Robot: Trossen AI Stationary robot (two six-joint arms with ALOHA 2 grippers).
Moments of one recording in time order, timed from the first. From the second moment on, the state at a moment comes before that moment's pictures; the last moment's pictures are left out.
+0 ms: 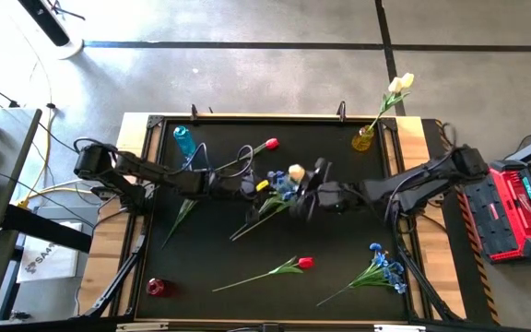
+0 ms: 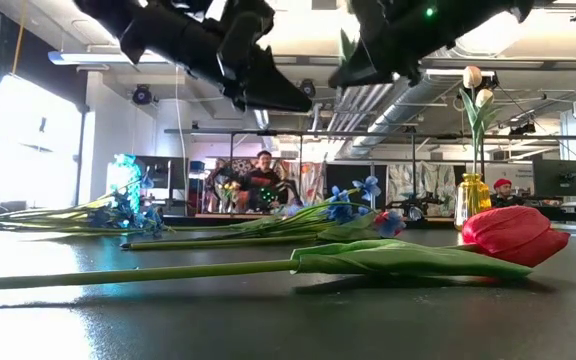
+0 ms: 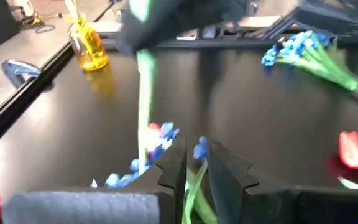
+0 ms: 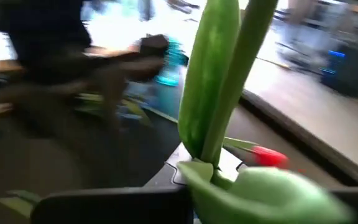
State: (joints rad) left arm -0.04 1.58 0.84 0.33 -0.18 0.02; right arm 0.18 1.41 0.82 0.18 0.72 0.19
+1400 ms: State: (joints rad) left arm 0.03 1.82 0.84 0.38 -0.46 0.12; right arm -0.64 0.99 1.21 -0.89 0.71 0.29
